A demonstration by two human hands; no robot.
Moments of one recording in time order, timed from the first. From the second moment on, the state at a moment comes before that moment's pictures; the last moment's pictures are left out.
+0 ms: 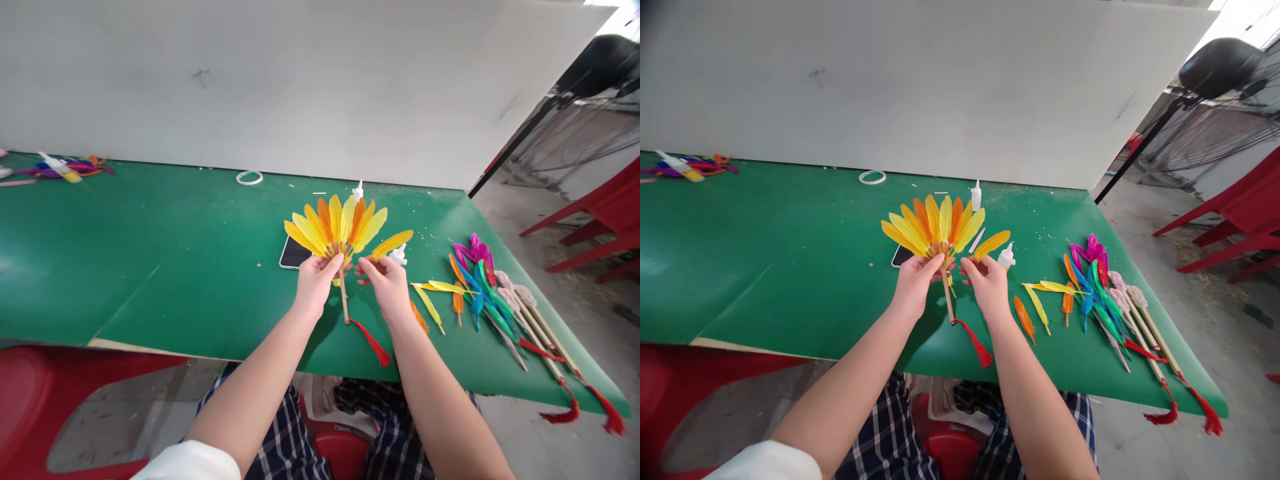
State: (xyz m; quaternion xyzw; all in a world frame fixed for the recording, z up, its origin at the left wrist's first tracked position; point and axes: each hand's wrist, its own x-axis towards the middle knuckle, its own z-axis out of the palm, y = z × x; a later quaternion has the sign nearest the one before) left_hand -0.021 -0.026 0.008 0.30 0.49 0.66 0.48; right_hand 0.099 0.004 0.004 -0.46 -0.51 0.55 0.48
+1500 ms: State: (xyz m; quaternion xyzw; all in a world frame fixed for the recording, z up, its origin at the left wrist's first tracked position) left_hand -0.036 -0.043 0.026 0.53 0.55 0.52 0.39; right_hand 0.144 -0.003 0.062 -0.40 -0.72 0.07 0.56
